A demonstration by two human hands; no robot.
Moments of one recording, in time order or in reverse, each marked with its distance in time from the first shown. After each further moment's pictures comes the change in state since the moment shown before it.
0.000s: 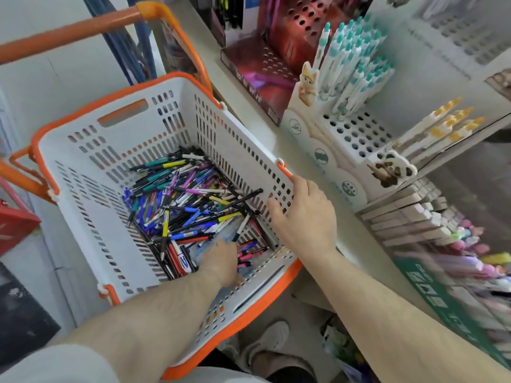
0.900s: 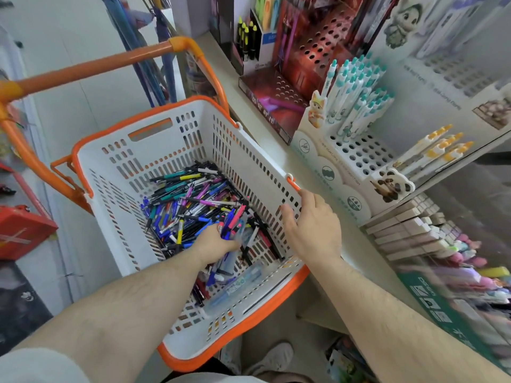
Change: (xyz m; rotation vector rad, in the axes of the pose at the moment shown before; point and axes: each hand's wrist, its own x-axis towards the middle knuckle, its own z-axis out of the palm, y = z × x) left_hand -0.019 -0.044 -0.059 -1.070 0.119 -0.068; right_hand -0.003 0.001 0.000 0.008 -0.055 0.009
